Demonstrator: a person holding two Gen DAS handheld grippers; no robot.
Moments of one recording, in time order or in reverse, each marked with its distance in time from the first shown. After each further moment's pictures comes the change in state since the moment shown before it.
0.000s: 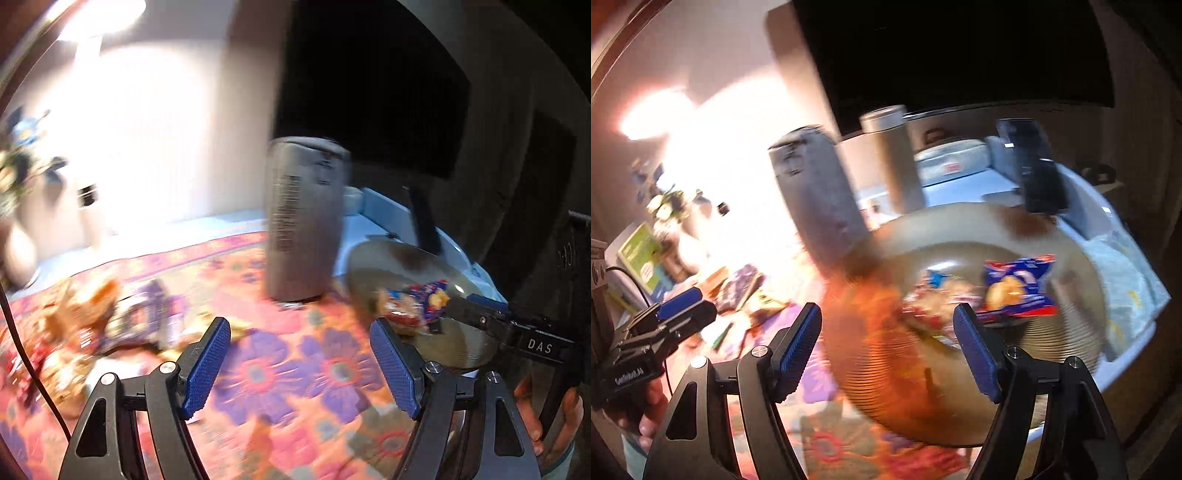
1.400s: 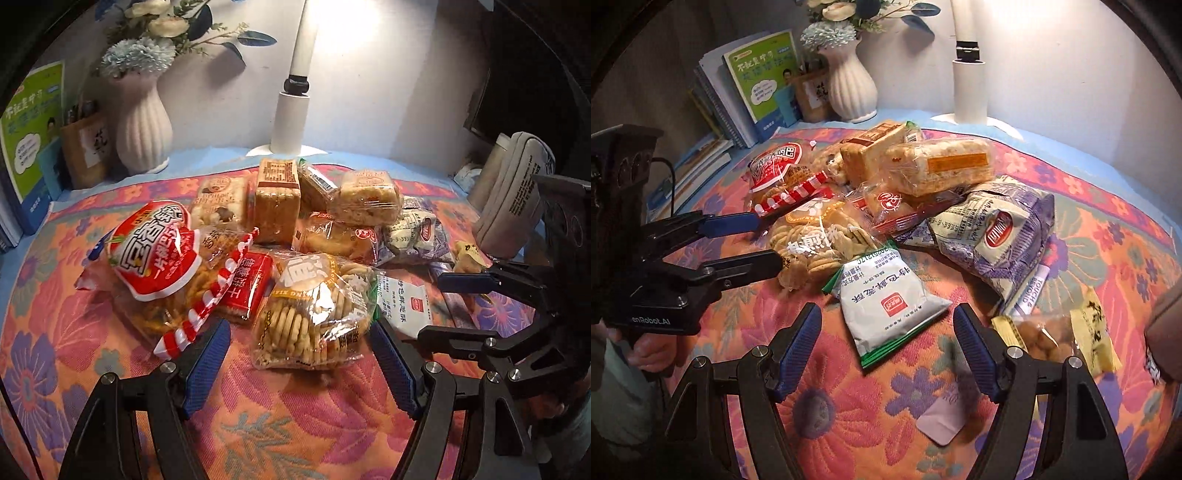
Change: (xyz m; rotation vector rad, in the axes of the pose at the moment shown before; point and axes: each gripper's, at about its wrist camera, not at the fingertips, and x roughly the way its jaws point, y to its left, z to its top) left arm 0.006 0.232 -0.067 -0.203 0.180 0.229; right arm 0.195 0.267 -0.040 -0.601 0.399 0.427
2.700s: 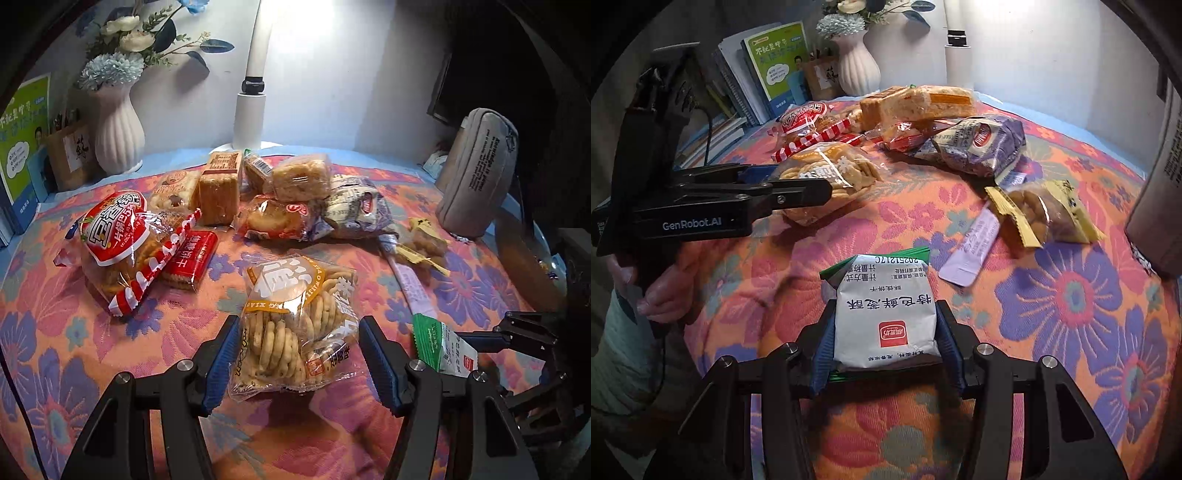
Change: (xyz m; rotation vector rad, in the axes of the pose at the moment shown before) left arm -0.029 -0.039 -0.032 0.046 -0.030 -0.053; right arm -0.058 0.020 -0.093 0.064 -0.013 -0.041
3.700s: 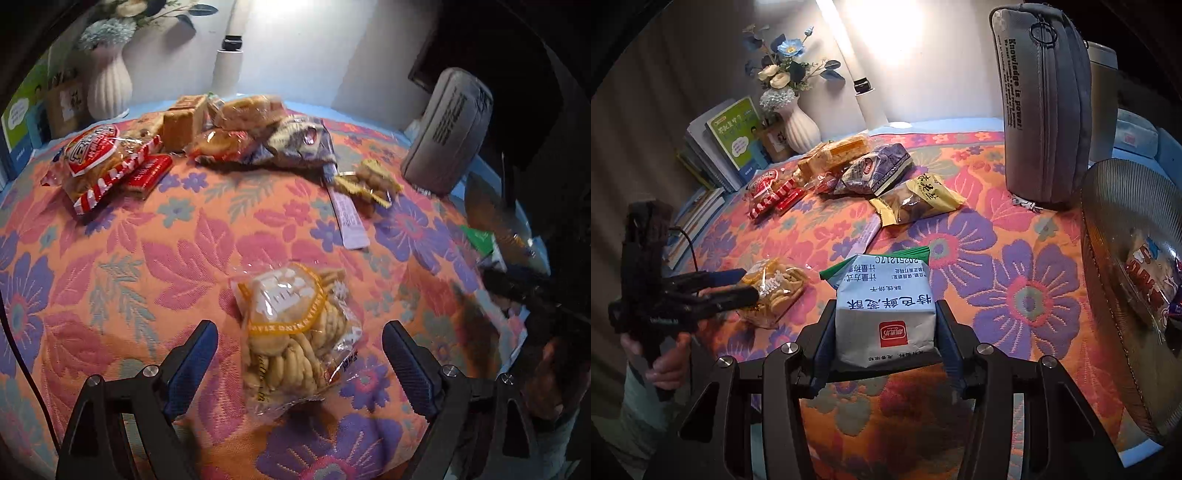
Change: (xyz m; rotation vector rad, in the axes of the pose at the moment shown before) left arm -0.008 -0.064 -0.046 -0.050 0.161 -0.004; right arm -0.087 -0.068 -0.042 0.219 -0.135 -0.015
